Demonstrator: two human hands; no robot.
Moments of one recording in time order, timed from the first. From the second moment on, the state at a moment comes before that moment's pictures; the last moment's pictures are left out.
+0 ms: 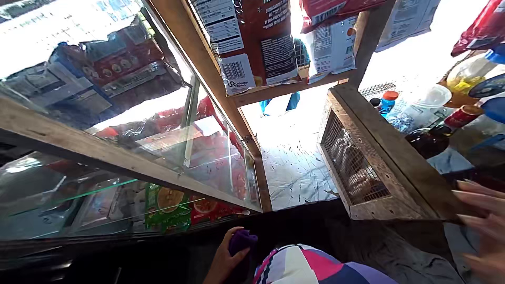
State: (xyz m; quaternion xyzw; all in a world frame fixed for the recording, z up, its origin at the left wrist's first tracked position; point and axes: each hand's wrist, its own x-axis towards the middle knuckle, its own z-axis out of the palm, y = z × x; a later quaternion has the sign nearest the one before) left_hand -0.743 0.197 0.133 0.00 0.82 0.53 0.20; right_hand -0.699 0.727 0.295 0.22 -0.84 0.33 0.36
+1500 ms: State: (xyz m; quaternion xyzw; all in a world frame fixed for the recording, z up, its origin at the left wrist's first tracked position) left_hand -0.766 0.087 0.083 0.26 0.83 0.43 0.24; right_hand -0.737 0.671 0.282 -0.19 -0.84 0.09 0.51
